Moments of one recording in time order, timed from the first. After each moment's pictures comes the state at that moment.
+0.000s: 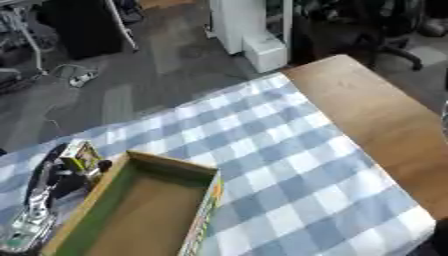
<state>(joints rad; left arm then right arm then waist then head) -0.69 0.24 -0.06 -0.67 -0.18 -0.11 0.36 -0.31 -0.72 -0.14 -1.99 -1.09 -0.65 -0.04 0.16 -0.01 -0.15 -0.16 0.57</state>
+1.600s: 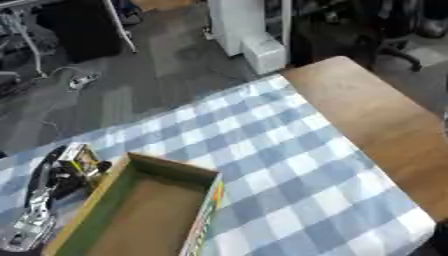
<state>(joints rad) -0.71 0.24 -0.05 -0.61 -0.18 -0.13 0.40 -0.31 -0.72 -0.14 -1.99 -1.10 -0.63 -0.04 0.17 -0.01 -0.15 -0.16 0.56</state>
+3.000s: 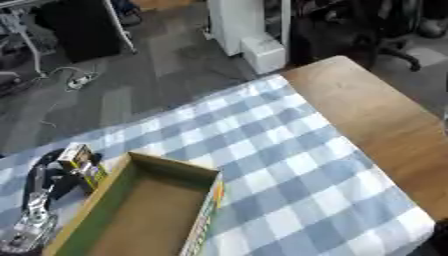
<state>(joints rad) -0.71 0.24 -0.05 -0.60 -0.17 -0.16 0.48 -0.31 -0.72 -0.14 -1.99 -1.10 -0.64 -0.03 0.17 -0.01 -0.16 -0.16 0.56</state>
